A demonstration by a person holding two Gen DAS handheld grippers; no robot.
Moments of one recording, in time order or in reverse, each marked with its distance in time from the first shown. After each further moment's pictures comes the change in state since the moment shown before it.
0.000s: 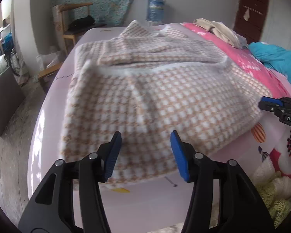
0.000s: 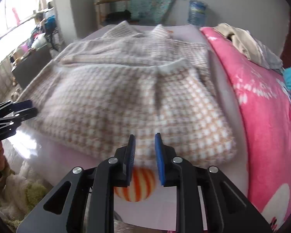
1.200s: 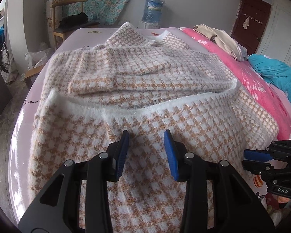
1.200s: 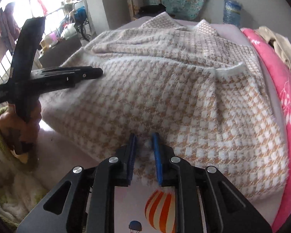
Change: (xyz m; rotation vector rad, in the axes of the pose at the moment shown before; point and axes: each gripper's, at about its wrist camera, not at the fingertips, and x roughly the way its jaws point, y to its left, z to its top) left arm 0.054 -0.018 0.072 -0.014 -0.012 -0.100; right arm 0.025 0.058 0.023 -0.137 0.053 0.340
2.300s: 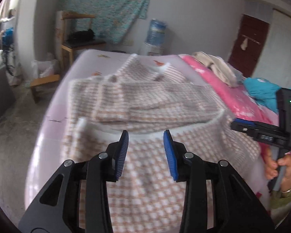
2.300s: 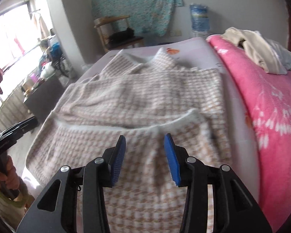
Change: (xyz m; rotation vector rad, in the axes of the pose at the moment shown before) left arm -0.053 0.005 0.013 -0.037 -0.123 -0.069; right arm -0.004 -0.048 0.068 0.104 -0.159 -0.070
